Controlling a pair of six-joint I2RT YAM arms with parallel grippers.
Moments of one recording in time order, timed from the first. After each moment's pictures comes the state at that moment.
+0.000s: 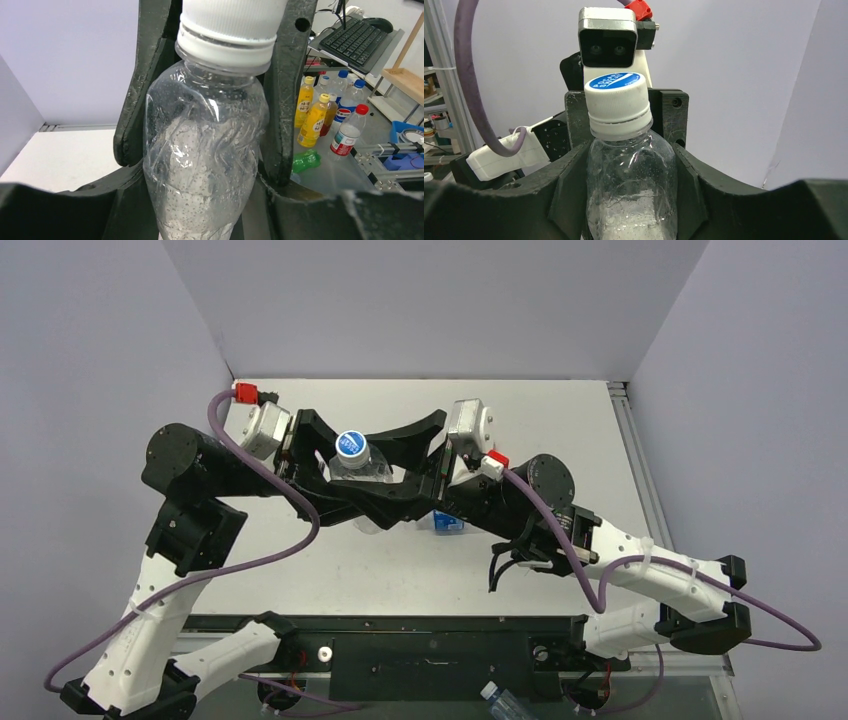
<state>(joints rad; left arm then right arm) -0.54 0.96 1.46 -0.10 1.08 -0.38 1.29 1.29 1.54 0.25 -0.08 -0.01</state>
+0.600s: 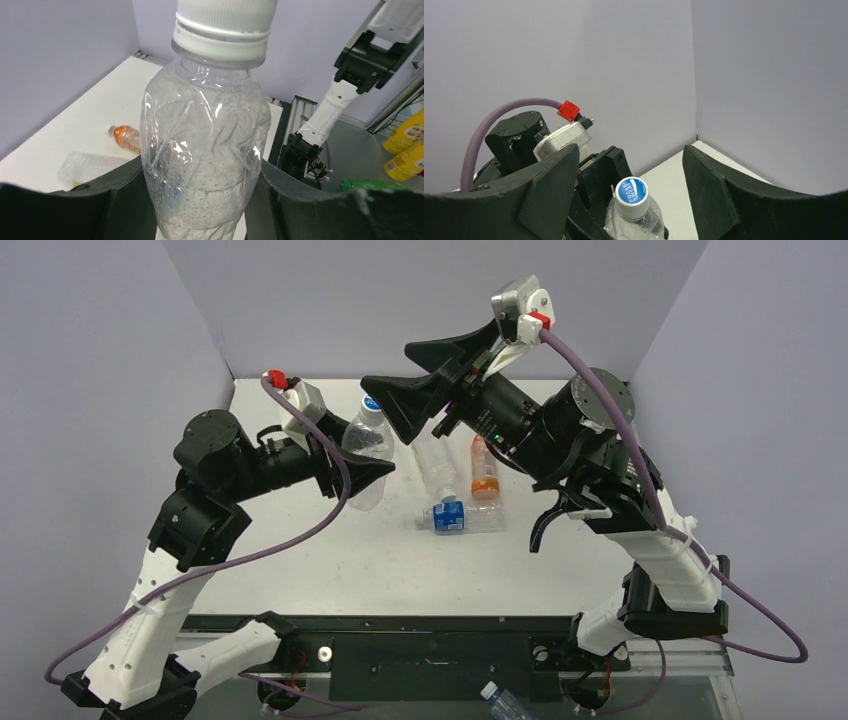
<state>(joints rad) -0.56 0.98 1.49 -0.44 0.65 -0.14 1.22 1.51 2.28 -0.44 0.23 0.09</state>
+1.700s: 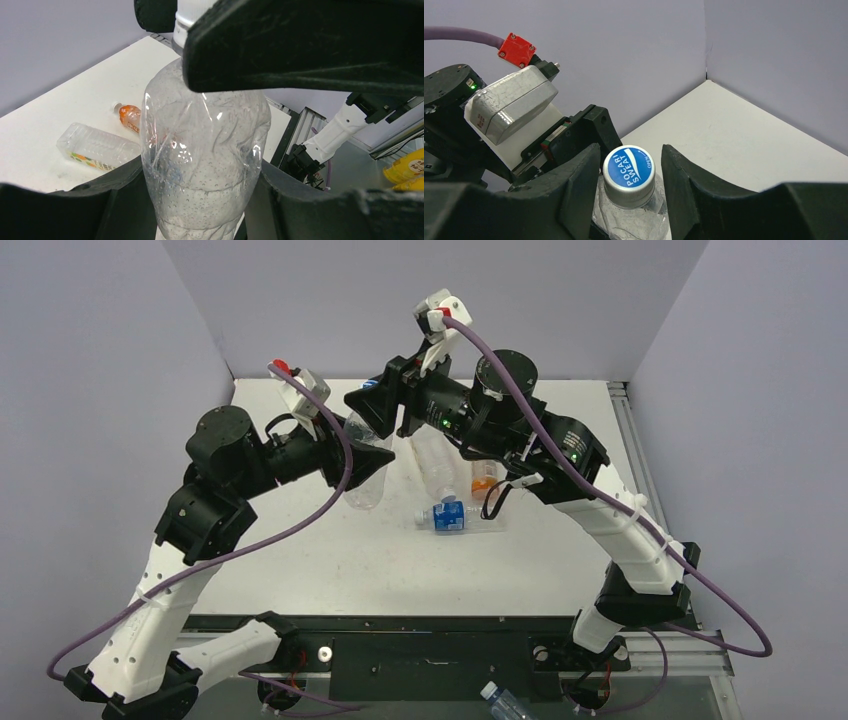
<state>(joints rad) -0.56 1.01 1.49 -0.50 0.48 -0.23 1.08 1.64 2.32 -0.63 0.08 0.24</state>
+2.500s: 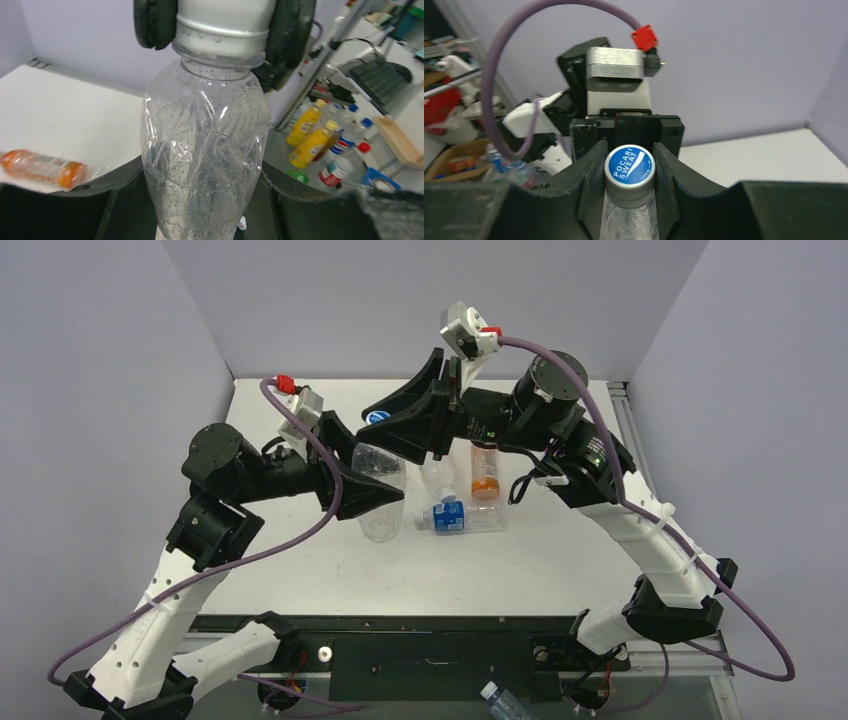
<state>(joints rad) -0.56 0.95 1.34 -0.23 0.80 -0.43 0.98 1.48 2.06 -0.40 -0.46 0.23</state>
